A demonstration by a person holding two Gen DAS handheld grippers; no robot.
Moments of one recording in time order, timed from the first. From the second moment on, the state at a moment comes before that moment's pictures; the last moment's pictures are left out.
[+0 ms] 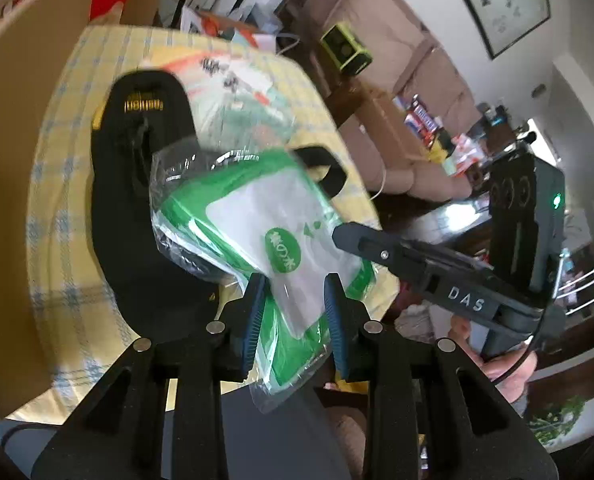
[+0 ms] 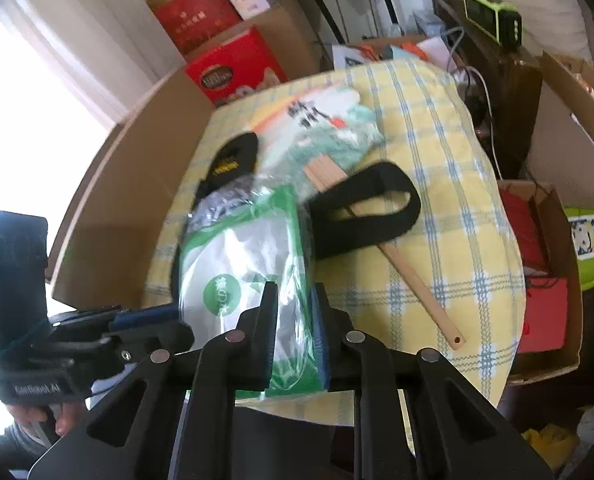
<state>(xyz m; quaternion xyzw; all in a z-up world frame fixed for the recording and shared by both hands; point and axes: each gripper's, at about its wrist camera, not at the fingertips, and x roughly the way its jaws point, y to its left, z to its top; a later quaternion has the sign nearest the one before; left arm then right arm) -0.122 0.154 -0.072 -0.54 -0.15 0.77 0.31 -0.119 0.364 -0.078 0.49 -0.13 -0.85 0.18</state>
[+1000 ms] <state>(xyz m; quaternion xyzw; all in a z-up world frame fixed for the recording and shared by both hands) -0.137 0.053 0.037 -0.43 -0.20 0.83 0.30 -0.124 0.276 0.026 0.41 -0.12 -0.88 0.23</state>
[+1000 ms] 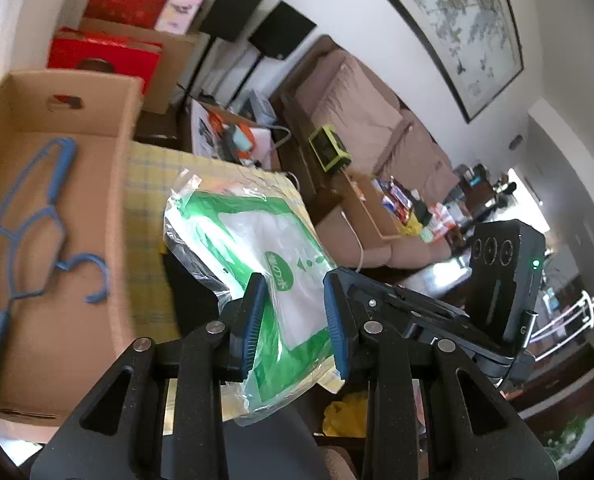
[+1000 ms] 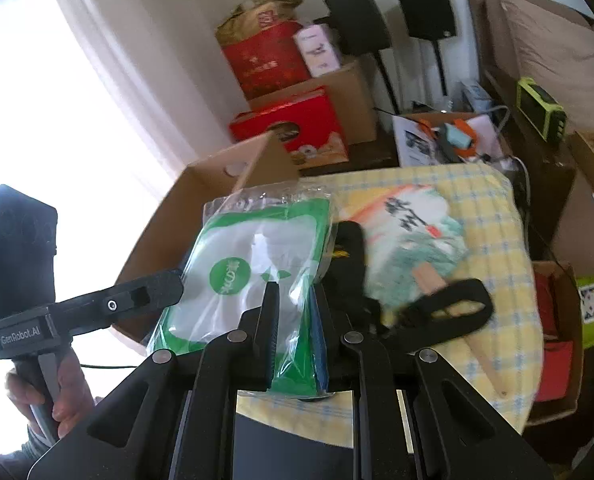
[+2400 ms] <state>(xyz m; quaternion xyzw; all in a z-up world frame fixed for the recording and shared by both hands) -0.139 -0.077 0.005 -0.45 -0.18 0.86 0.18 -0.130 0.124 0.008 0.44 -0.01 -0.85 0.29</state>
